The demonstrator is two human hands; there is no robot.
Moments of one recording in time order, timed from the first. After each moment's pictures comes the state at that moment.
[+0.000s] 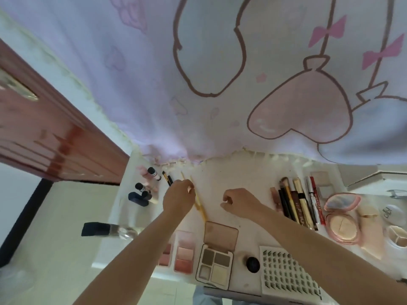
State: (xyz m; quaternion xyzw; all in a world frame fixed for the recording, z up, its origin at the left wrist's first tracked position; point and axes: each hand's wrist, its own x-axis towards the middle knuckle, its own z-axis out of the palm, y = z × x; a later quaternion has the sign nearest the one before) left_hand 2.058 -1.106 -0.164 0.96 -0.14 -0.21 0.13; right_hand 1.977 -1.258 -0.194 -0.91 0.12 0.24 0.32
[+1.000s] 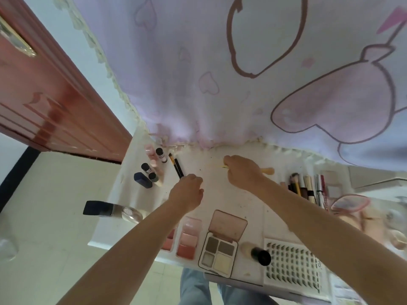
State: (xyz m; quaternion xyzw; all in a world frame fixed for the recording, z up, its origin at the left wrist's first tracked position) left_hand 2.065 -1.071 -0.198 0.92 -0.27 -0.27 0.08; right_hand 2.038 -1.242 -0.183 -0.97 0.04 0.16 0.16
